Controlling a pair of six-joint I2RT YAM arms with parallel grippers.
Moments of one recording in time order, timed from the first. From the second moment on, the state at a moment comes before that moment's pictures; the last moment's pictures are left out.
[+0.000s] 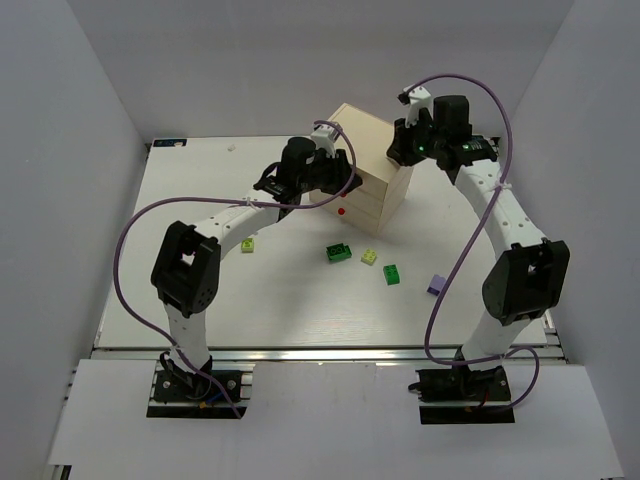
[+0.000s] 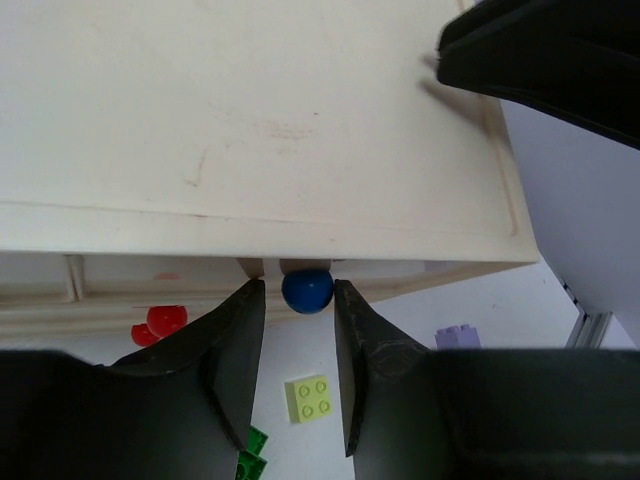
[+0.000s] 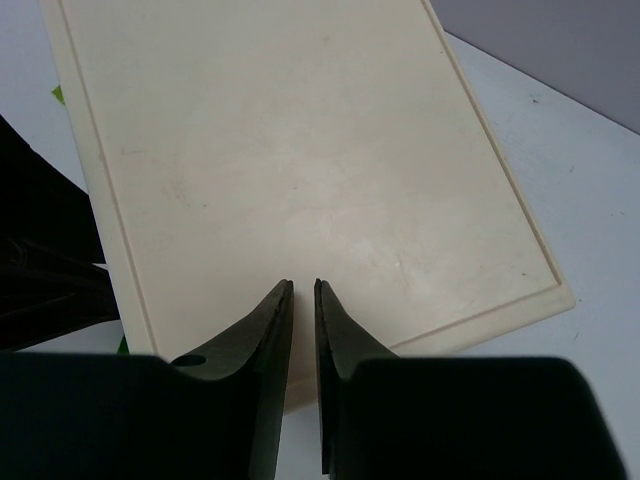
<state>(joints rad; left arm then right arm) -0.58 1.91 1.51 0.10 0.32 -0.41 0.24 1.73 1.69 -0.48 -0.38 -0.14</state>
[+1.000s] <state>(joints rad) -0.61 1.83 1.43 0.09 0.24 -0.36 0.24 1.80 1.77 -0.51 -0.33 -0.15</state>
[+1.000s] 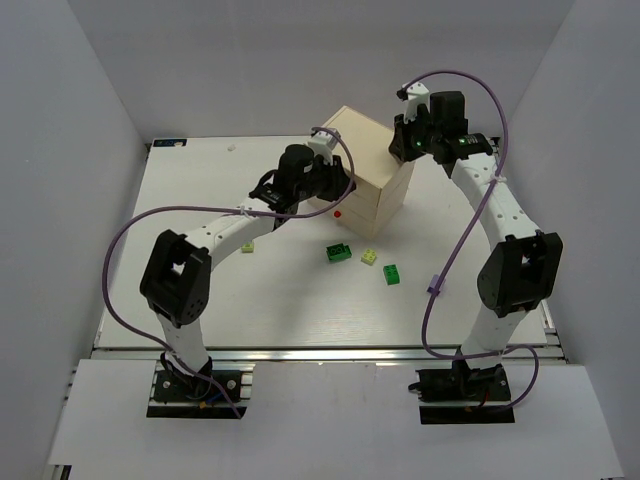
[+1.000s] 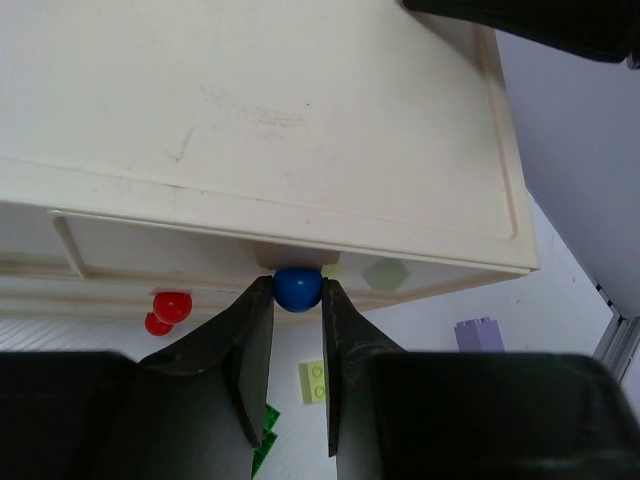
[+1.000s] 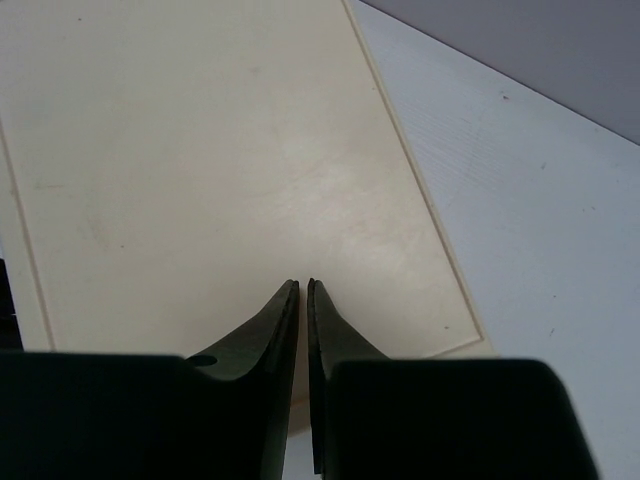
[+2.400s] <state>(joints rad) -0.60 1.68 1.29 0.04 0.23 -0.33 0.24 1.89 1.86 -0.48 -0.18 -0.19</state>
